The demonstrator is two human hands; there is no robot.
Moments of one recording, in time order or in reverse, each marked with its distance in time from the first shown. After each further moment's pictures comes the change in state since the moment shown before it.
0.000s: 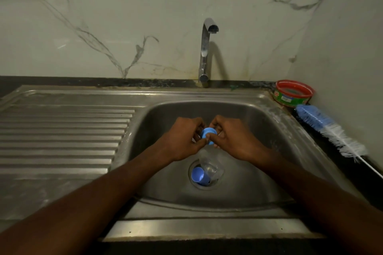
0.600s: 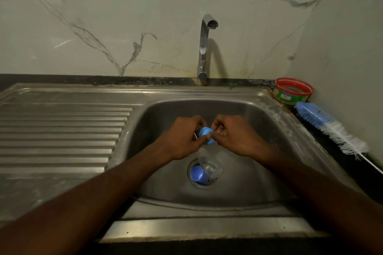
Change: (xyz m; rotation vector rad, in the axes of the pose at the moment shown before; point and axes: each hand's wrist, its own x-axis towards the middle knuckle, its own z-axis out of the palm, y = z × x) left_hand 0.001 -0.004 0.006 0.014 -0.045 -0.066; right_hand 0.004 0.008 -0.001 -0.023 -0.010 0.060
